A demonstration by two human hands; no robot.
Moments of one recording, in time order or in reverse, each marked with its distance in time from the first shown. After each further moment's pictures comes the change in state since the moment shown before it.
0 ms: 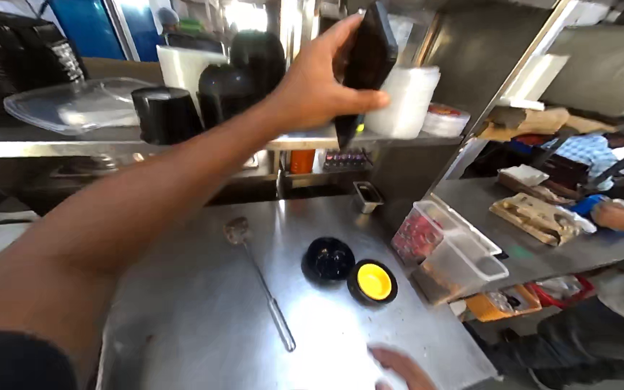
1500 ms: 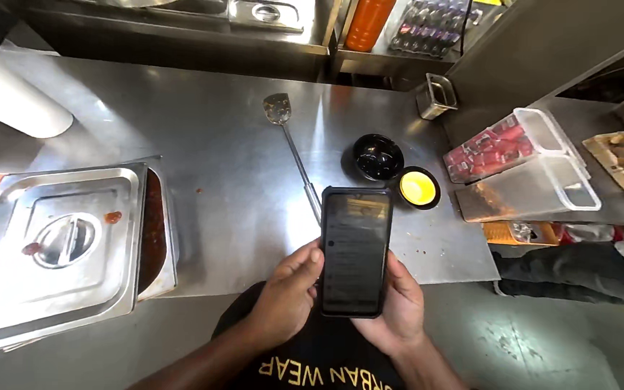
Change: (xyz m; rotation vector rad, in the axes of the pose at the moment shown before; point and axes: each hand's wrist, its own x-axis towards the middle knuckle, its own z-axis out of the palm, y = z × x) left_hand -0.430 0.135 0.130 -1.268 0.577 -1.061; right_hand -0.008 -0.027 0.103 1.727 -0.279 0.794
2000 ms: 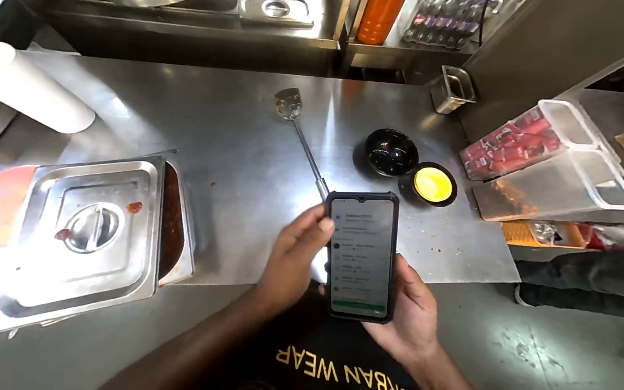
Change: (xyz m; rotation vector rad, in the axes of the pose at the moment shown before) left_hand 0.015 0.027 -0.008 0.376 0.043 0.194; right_hand -0.012 0.015 -0.002 -0.021 0.033 -0.009
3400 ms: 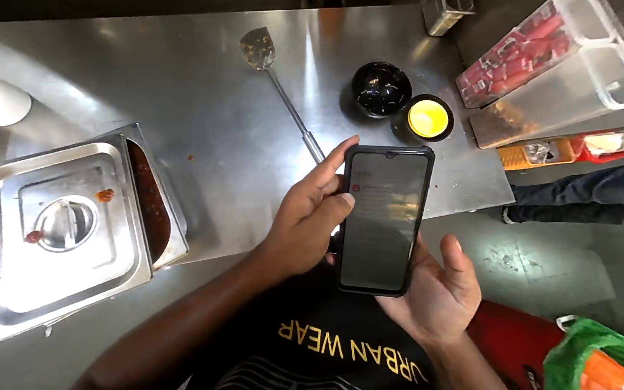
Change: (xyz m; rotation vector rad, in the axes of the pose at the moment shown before) left_hand 0.001 0.010 0.017 0.192 -0.277 -0.016; right_hand -0.045 0.022 0.010 -0.133 0.072 -0.265
